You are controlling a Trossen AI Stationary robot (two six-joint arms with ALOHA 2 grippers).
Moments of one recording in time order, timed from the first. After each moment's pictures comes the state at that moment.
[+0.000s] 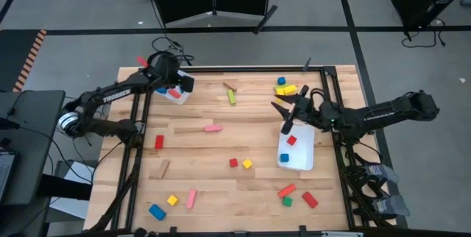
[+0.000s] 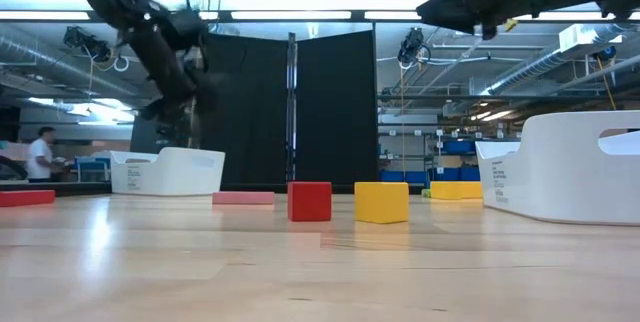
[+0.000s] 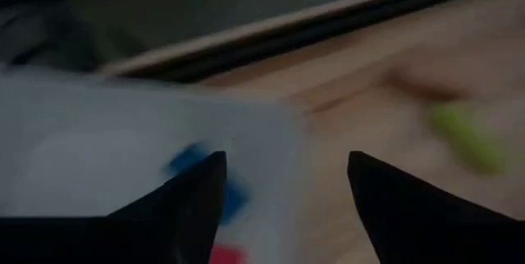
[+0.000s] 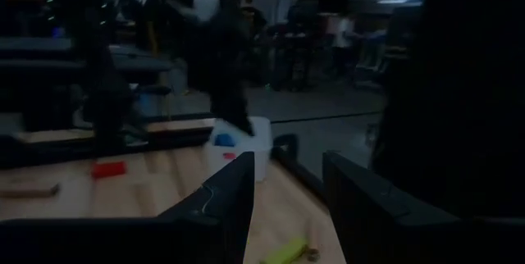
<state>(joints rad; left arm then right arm) 0.81 1.19 0.73 -0.32 -0.08 -0.35 0.05 0.96 0.42 0.55 0.53 -0.09</state>
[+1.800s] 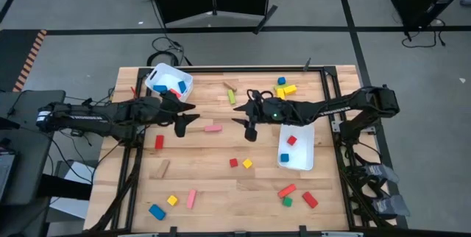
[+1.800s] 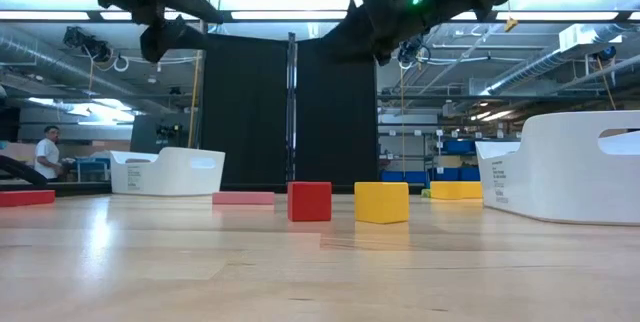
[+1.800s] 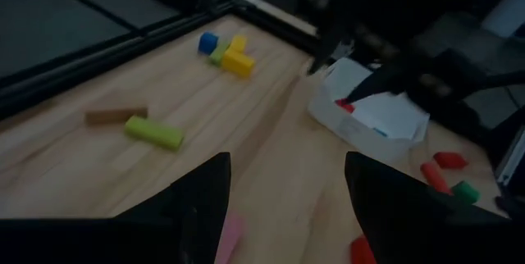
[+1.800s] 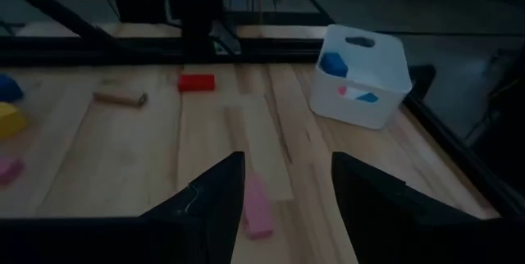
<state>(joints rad) 0.02 0.74 0.59 -0.19 -0.27 -0.45 -0.05 1.57 0.92 0.29 0.16 -0.02</state>
